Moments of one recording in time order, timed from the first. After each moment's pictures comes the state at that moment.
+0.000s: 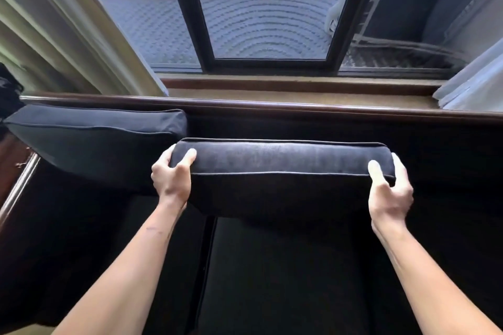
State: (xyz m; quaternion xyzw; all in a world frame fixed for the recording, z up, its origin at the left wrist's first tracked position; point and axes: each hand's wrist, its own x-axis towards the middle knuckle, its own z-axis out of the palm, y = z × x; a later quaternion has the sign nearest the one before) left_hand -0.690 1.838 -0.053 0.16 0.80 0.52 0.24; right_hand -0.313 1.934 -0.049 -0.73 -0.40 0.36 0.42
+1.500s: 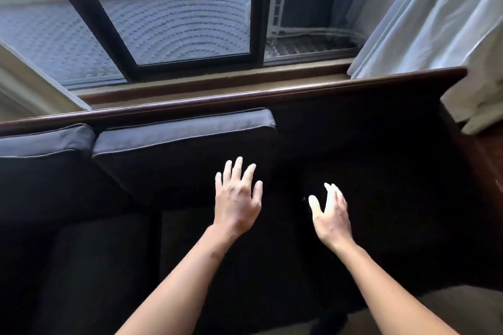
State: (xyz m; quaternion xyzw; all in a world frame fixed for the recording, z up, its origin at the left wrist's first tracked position) left_hand -0.411 1.850 -0.078 0.65 0.70 0.17 0.23; right_hand -0.178 1.837 -0.105 -0.77 -0.53 0.32 0.15
